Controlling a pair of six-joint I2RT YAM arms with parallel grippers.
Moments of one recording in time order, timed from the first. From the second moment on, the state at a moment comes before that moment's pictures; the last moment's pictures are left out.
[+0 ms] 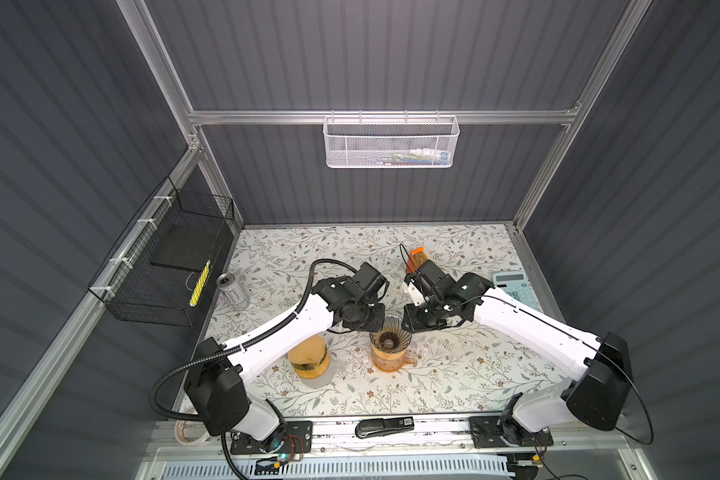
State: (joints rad) left arm -0.85 1.50 1.31 -0.93 0.10 -0.61; right arm 0.78 1.45 1.28 -0.98 -0.16 0.53
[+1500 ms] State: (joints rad) left arm -0.65 1.43 1.46 -0.72 0.02 -0.65; right arm 0.36 1.76 1.36 -0.73 -0.08 0.30
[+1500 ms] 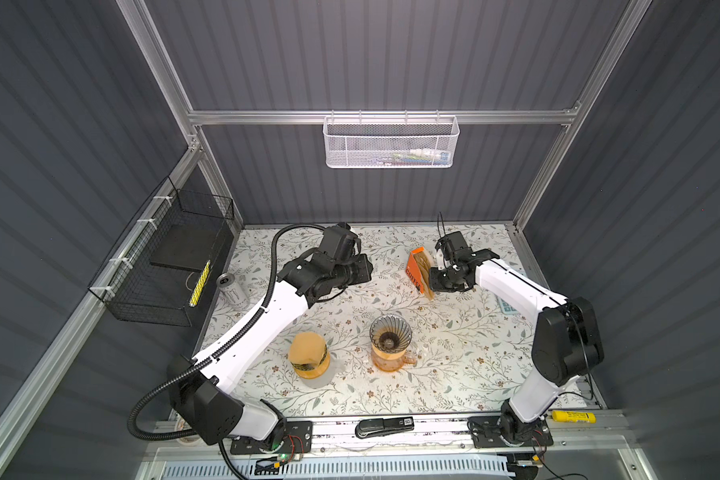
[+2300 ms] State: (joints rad) left arm -0.58 1.52 1.47 -0.71 0.07 -0.64; right arm 0.36 1.95 1.51 -0.73 -0.09 0.25
